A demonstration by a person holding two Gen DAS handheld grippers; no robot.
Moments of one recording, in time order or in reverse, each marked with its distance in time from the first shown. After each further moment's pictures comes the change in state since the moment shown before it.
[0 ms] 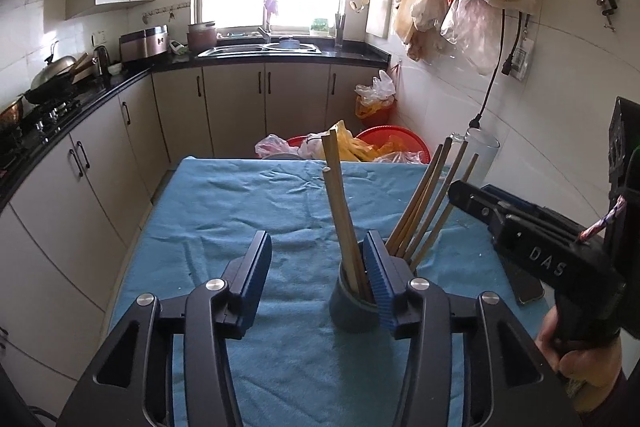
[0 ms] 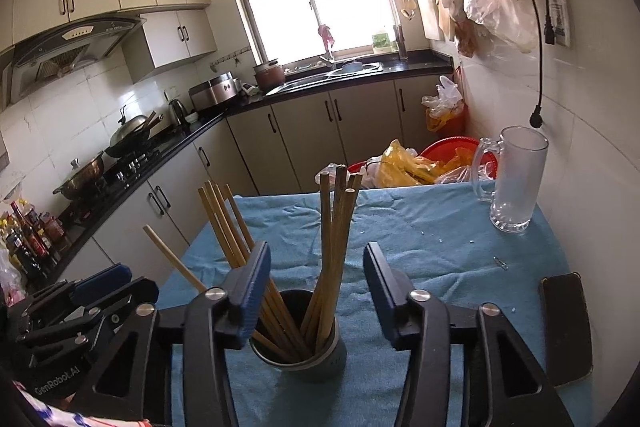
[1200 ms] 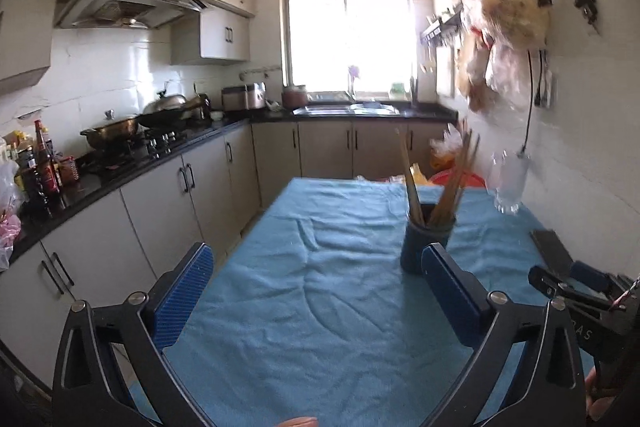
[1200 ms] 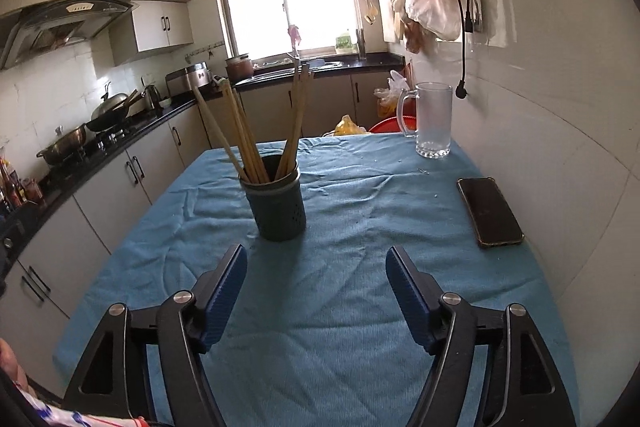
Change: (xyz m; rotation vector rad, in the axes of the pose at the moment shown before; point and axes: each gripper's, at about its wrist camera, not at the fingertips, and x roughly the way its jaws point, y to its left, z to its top) left arm -0.163 -0.015 -0.140 -0.044 -0.257 0.326; right arm -0.133 0.013 -0.149 -0.034 -0.014 -0.168
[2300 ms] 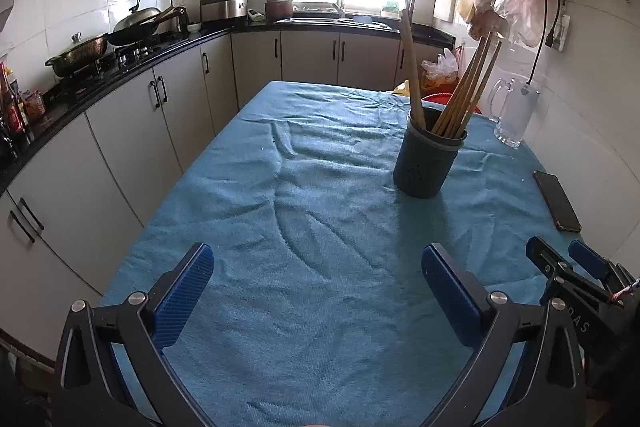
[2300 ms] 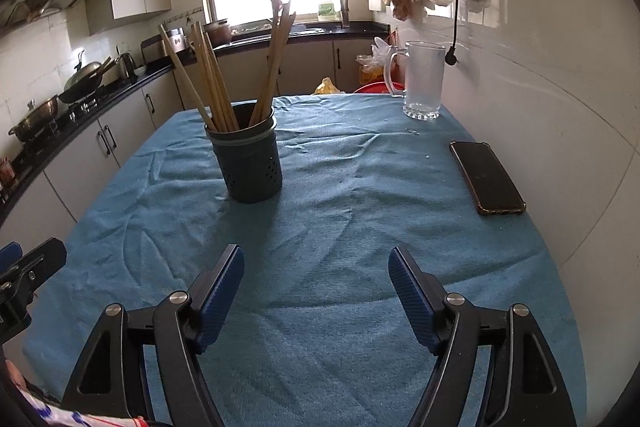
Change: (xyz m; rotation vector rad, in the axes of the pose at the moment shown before) left arm 0.080 -0.004 -0.040 -0.051 0.322 -0.077; right arm 0.048 0.002 -0.020 -0.016 0.121 -0.093
